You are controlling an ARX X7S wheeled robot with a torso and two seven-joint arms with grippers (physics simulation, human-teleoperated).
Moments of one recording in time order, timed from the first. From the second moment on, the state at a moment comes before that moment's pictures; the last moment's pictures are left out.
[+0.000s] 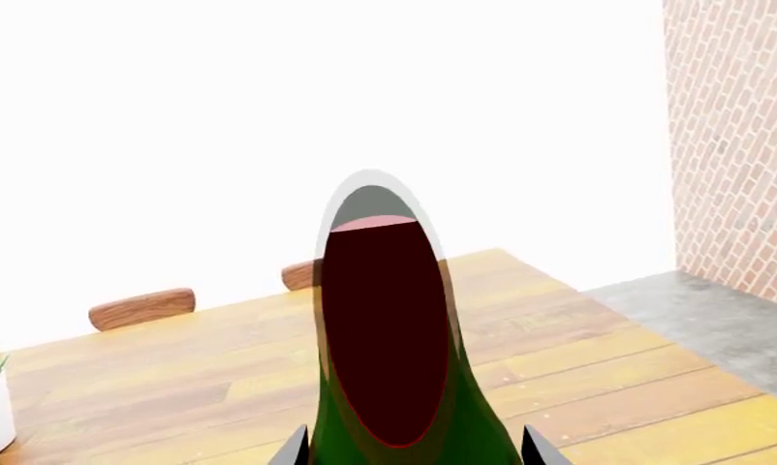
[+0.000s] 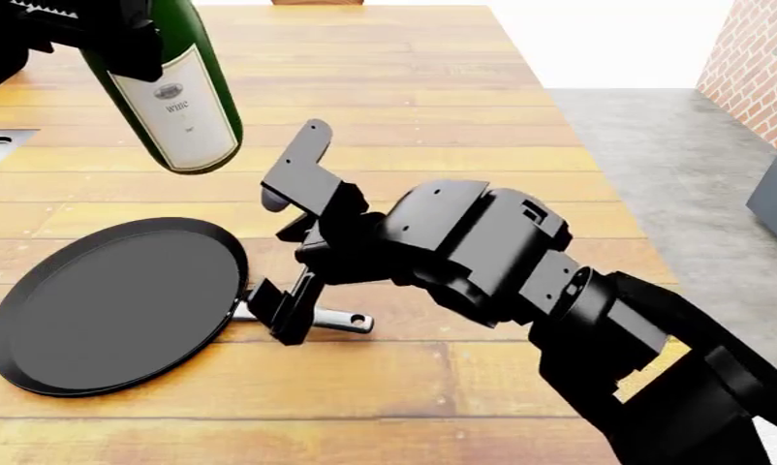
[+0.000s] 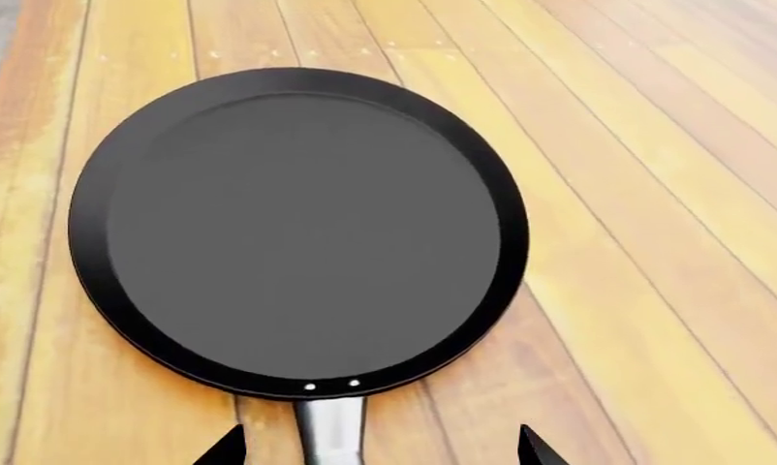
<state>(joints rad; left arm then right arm) -1.98 -1.09 1.30 0.33 -1.73 -0.53 -0.67 1.34 0.11 -1.05 0.33 0.80 0.80 -0.42</state>
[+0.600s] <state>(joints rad) -1.95 -1.09 1.29 0.32 -1.72 -0.51 -0.66 1.34 0.02 -1.17 0.54 0.80 0.67 -0.51</state>
